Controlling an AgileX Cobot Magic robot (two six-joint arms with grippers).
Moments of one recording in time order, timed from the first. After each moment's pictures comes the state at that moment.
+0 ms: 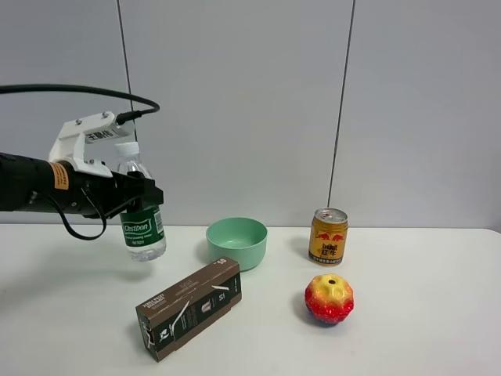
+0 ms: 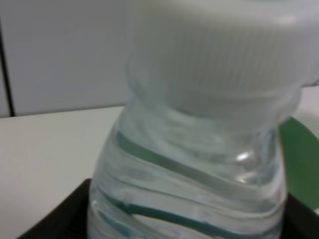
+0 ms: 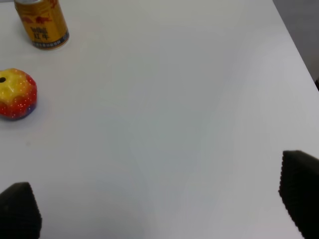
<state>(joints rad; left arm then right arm) -0.23 1.82 -0.78 0.44 -0.65 -0.59 -0.02 0.00 -0.50 0.03 1.06 -0.04</state>
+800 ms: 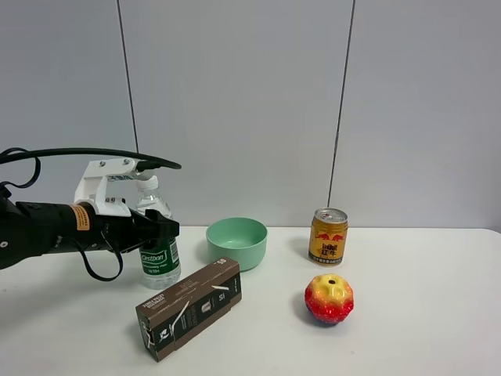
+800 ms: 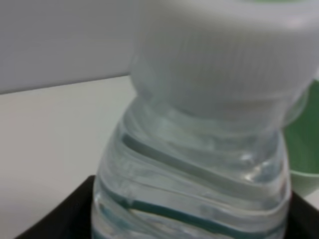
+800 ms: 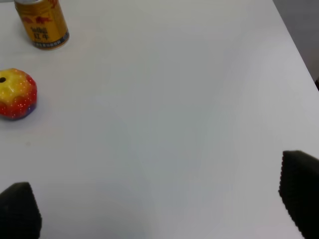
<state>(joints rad) -0.24 2.02 -0.78 0.41 -0.85 -0.44 -0.02 0.00 -0.50 0.03 1.06 -0.04</state>
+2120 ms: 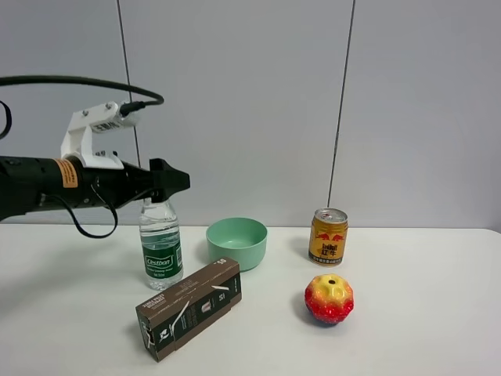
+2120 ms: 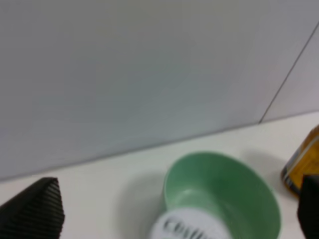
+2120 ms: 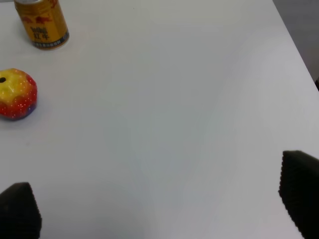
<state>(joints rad) -0.24 1.81 -0.77 0.49 -0.82 -0.56 -0.02 0.00 -0.50 0.03 1.06 -0.04</state>
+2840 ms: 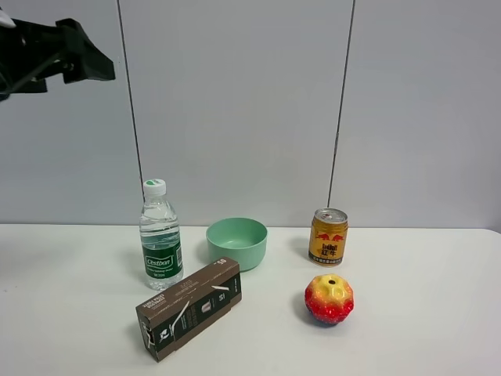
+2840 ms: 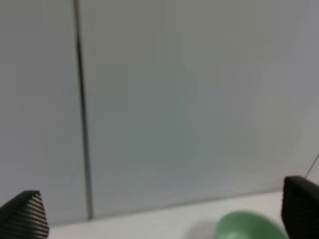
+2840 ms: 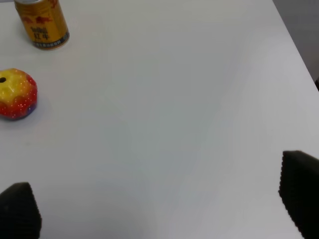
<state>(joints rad) -0.26 1.20 -0.78 0.23 -0.17 -0.40 -0.02 0.00 -0.50 0.03 1.06 -0.04</state>
